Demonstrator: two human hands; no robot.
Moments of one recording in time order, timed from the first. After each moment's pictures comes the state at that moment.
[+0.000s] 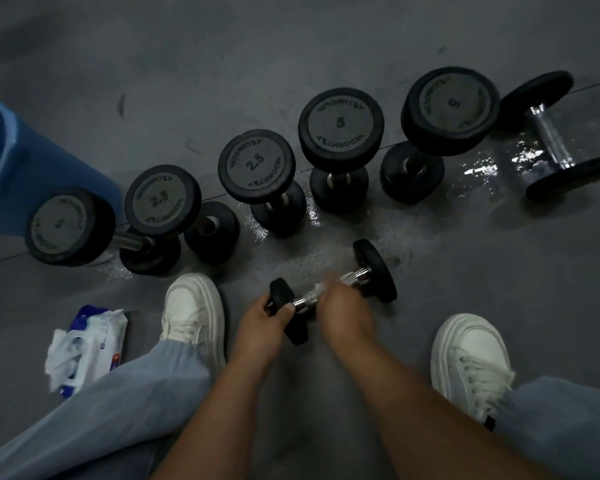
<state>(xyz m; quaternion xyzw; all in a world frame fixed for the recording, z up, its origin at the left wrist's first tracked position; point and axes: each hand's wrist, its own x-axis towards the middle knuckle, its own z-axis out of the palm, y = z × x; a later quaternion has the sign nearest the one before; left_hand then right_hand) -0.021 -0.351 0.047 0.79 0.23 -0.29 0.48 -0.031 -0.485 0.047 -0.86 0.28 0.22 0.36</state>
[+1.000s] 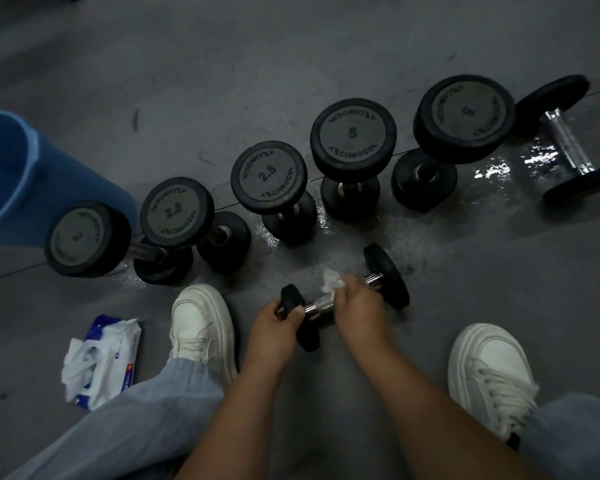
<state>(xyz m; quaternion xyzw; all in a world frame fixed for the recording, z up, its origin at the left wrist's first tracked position) -0.011 -0.354 0.046 0.78 0.24 -0.29 0.50 -0.030 -0.492 0.044 -0.83 0.30 0.10 0.46</state>
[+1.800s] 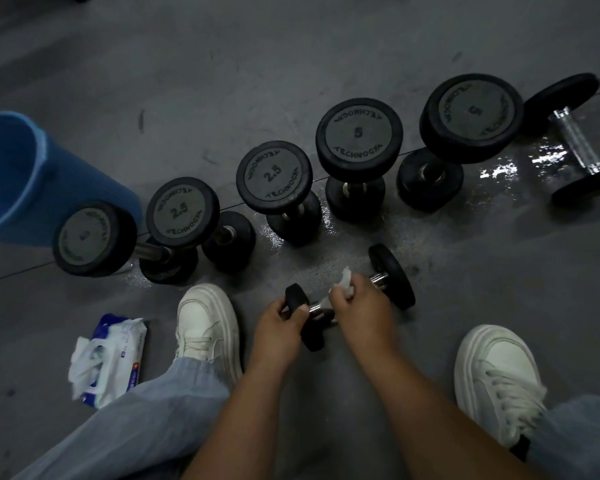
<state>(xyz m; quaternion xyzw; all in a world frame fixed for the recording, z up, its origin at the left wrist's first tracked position) -0.011 -0.353 0.045 0.77 0.25 -0.28 0.52 -0.032 -0.485 0.039 -0.84 0.33 0.08 0.43</state>
